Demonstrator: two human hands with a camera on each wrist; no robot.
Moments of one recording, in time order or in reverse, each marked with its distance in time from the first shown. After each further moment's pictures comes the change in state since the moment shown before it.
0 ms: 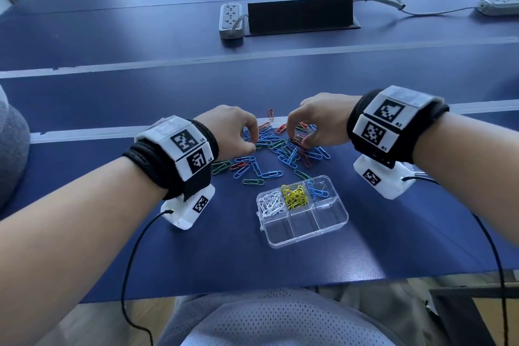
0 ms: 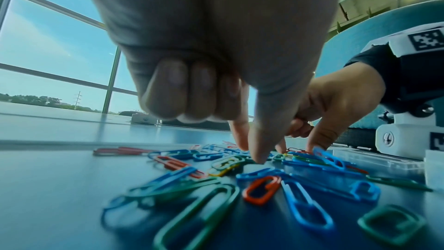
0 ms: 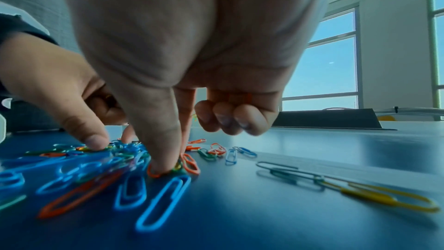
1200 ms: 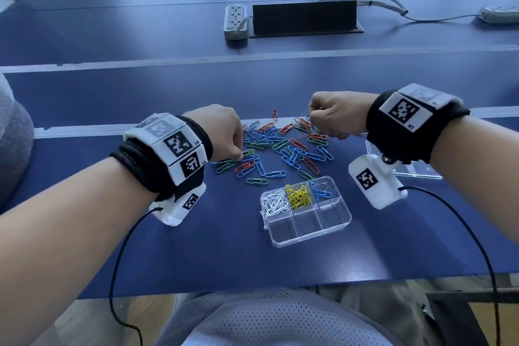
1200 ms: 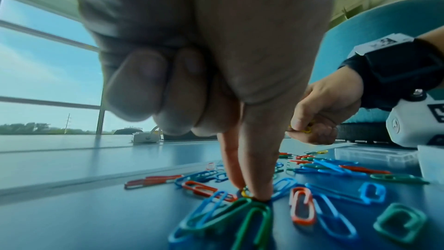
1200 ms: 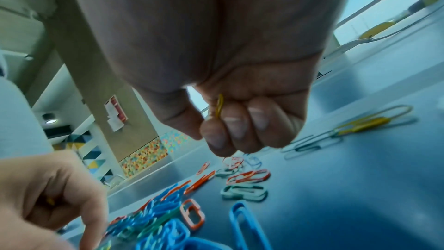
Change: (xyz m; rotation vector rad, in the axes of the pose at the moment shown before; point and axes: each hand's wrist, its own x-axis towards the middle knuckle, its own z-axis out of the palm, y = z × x) left_hand -0.009 -0.009 -0.010 0.201 -0.090 -0.103; right_hand -0.006 0.006 -0.006 0.466 0.014 0.253
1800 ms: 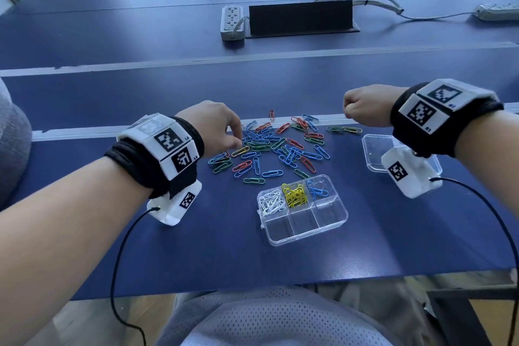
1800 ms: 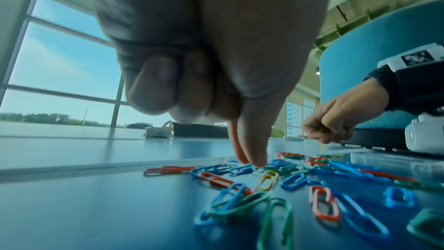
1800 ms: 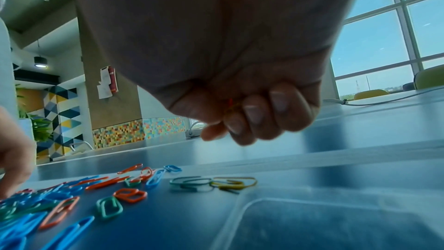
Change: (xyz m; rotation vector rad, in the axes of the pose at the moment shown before) left_hand 0.002 -0.008 0.001 -0.143 0.095 0.029; right_hand -0.007 0.035 -0.021 -0.300 0.105 0.190
